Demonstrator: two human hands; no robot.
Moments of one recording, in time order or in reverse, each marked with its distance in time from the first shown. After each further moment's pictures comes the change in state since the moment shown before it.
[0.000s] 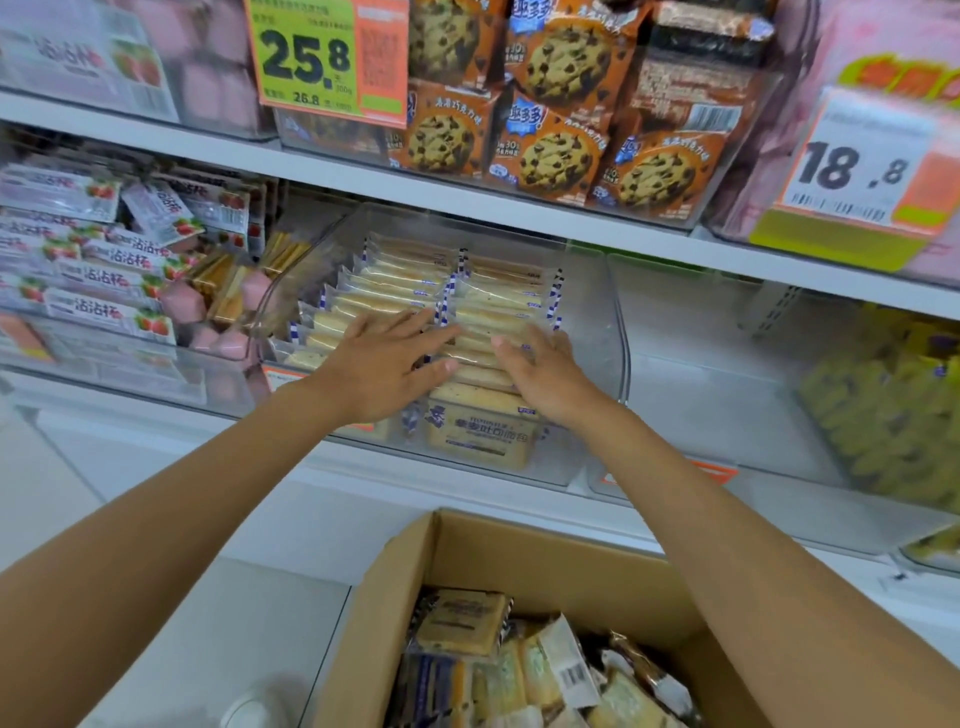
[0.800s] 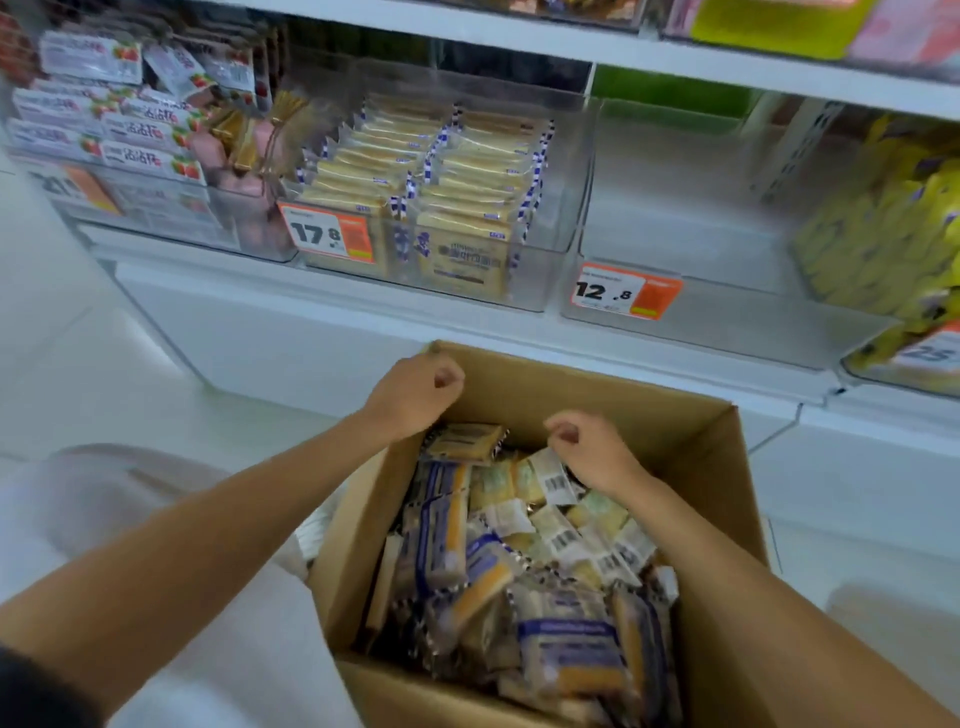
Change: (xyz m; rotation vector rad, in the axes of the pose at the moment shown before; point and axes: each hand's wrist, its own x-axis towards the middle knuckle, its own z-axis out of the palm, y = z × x) left_hand -0.133 0.117 0.117 -0.517 -0.042 -0.332; right_hand -0.162 0.191 0.097 0.098 -0.123 0.035
